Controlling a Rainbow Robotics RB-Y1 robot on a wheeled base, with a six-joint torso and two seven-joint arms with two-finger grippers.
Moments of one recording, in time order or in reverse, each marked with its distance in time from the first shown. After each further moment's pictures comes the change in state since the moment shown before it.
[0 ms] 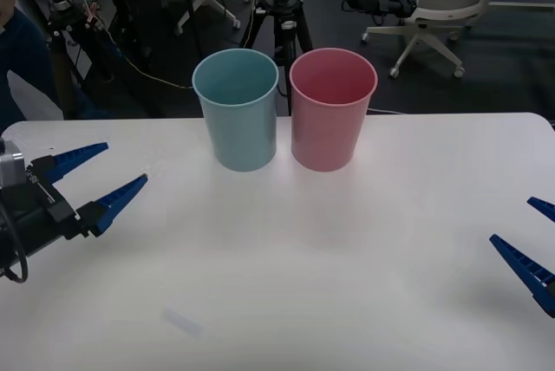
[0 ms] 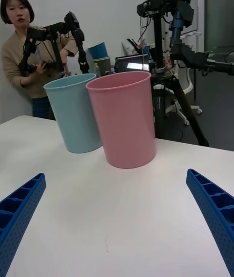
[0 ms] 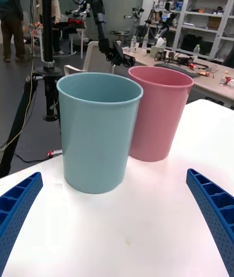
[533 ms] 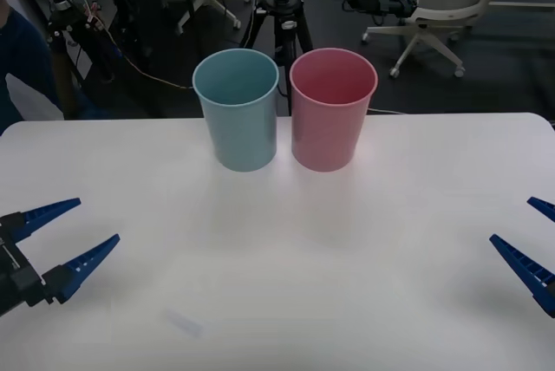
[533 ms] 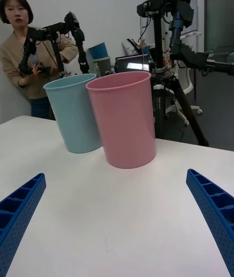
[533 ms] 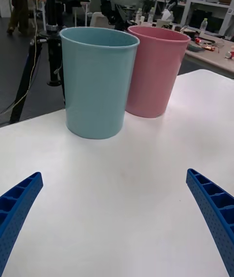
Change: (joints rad) right arm 0.000 0.000 0.000 0.000 0.000 0.000 0.000; left arm 0.158 -0.195 0.253 -0.001 -0.182 -0.301 0.015
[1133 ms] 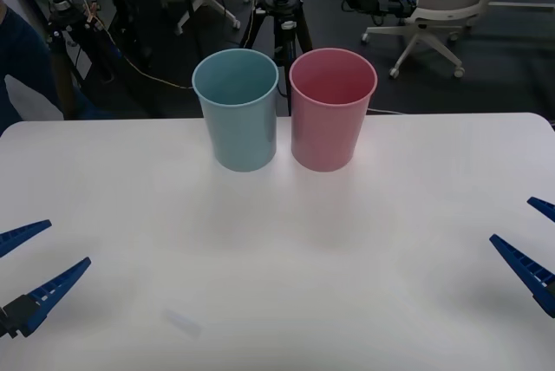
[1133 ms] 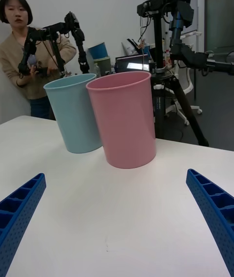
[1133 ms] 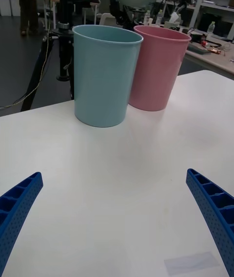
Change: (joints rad) right arm 0.000 0.000 0.000 0.000 0.000 0.000 0.000; left arm 0.085 -0.041 0.100 0.000 0.058 -0.077 -0.044
